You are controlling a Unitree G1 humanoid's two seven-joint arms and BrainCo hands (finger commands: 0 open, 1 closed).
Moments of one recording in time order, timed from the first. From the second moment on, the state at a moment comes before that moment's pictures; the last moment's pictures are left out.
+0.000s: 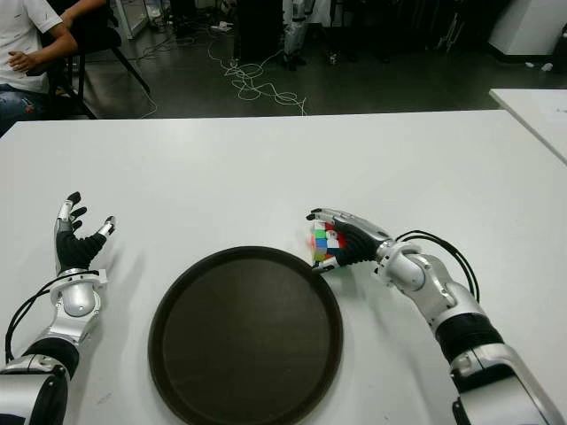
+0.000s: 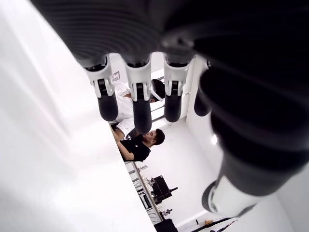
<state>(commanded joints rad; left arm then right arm) -0.49 0.24 0.09 1.24 0.20 -0.66 0.53 -0.45 -0.44 0.34 0.75 -0.48 -0.49 0.20</state>
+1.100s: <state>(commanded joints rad) -0.49 0.25 0.08 1.24 0.20 -0.66 0.53 -0.43 -0.43 0.32 0.74 -0.50 -0.47 0.04</state>
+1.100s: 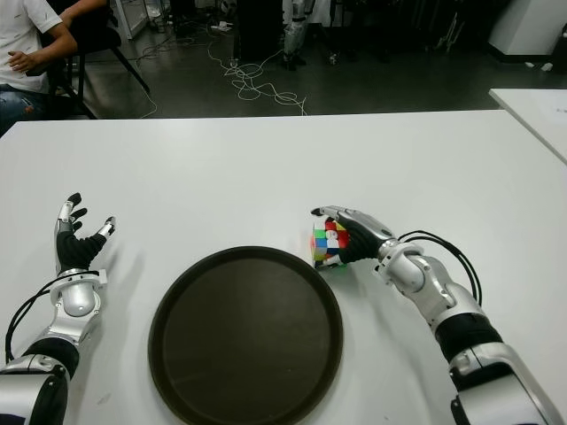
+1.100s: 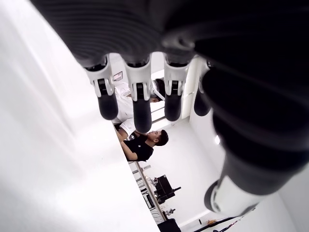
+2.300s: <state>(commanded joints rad) -0.48 0.25 0.07 1.23 0.22 -0.66 0.55 -0.39 -0.40 0.27 0.67 -0.47 -0.41 -0.03</state>
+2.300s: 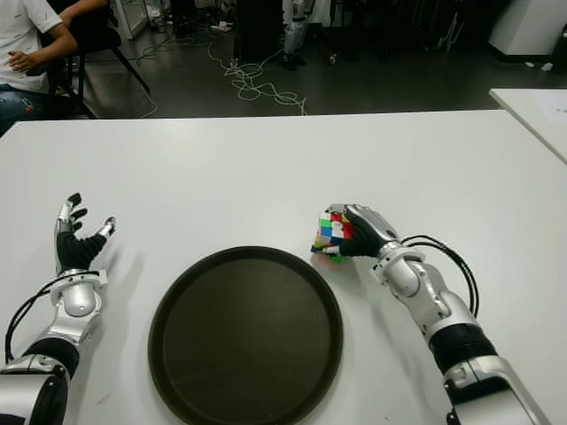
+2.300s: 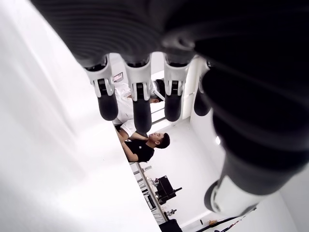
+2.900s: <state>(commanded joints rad) -0.48 0.25 0.07 1.23 0.21 -0.67 0.54 -0.39 -0.40 0.26 0.67 -0.48 -0.41 -0.04</state>
